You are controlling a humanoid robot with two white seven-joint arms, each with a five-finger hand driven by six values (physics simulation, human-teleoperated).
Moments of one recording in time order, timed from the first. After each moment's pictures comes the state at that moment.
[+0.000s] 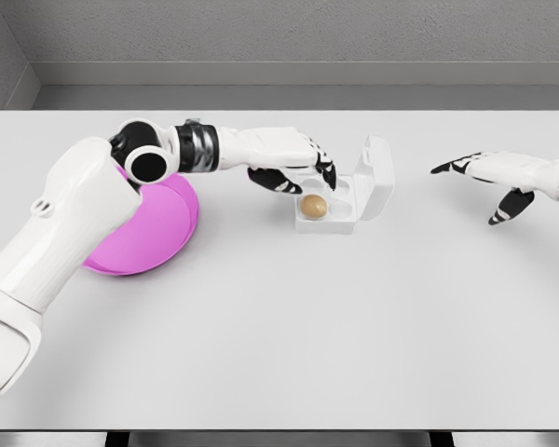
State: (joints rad) left arm -0.91 0.26 -0.75 -1.11 -0.42 -0.58 -0.61; right arm -0.65 -0.81 0.58 -1.20 0.36 -0.41 0.61
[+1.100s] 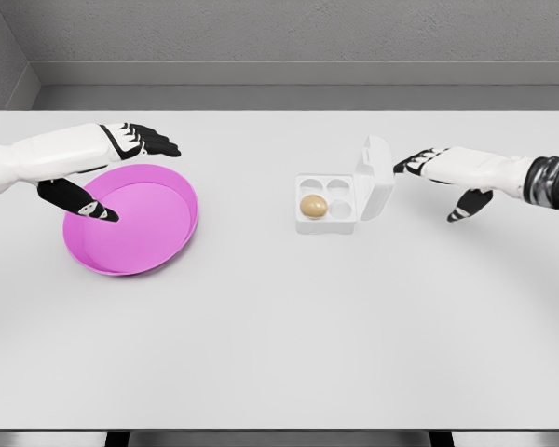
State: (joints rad) left arm -0.67 1.01 -0.70 -1.58 0.06 -0.61 -0.45; right arm -0.66 -0.76 0.60 -1.33 0.36 -0.46 0.61
